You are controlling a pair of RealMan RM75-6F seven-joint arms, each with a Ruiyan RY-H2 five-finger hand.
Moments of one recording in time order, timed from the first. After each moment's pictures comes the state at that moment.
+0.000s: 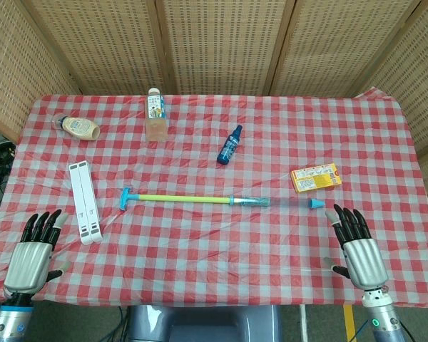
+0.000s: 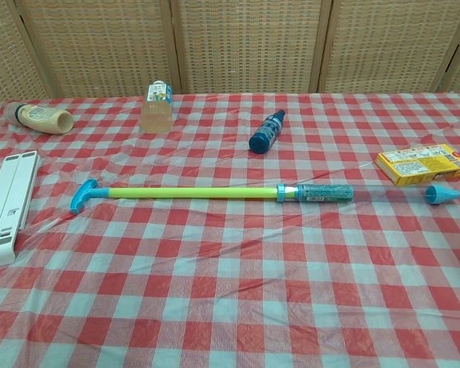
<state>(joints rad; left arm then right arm) -0.10 -1.29 0.07 -1.73 1.54 1.55 0.40 0.13 -1.39 0.00 -1.47 -1.67 1.58 -0.10</state>
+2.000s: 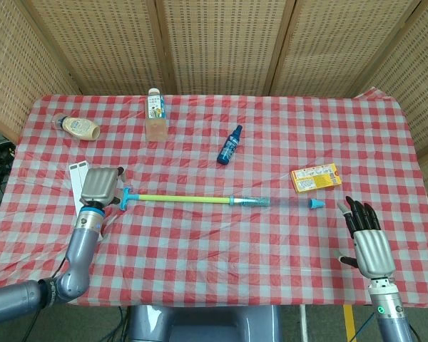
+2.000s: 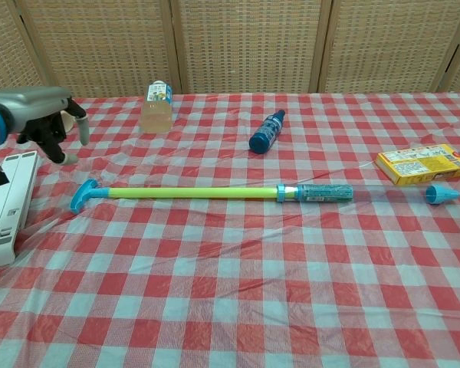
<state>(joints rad) -0.72 -1.53 -0.35 -1.58 0.62 1.08 0.86 0.15 -1.38 0.07 -1.45 -1.55 1.49 -0.03</state>
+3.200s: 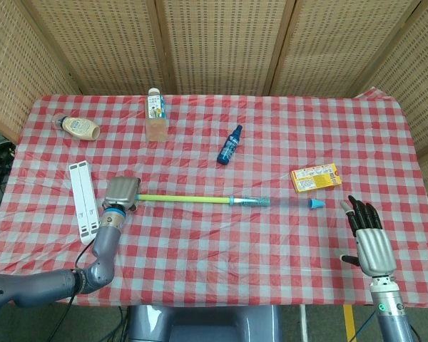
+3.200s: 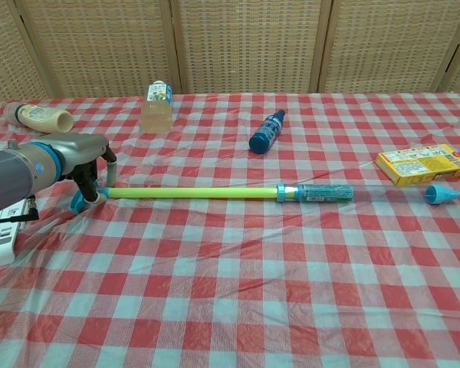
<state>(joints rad) -0.86 -1.70 -0.23 -1.30 0.49 1.00 0.84 0.15 -1.38 0.07 -1.43 -1.53 1.47 0.00</state>
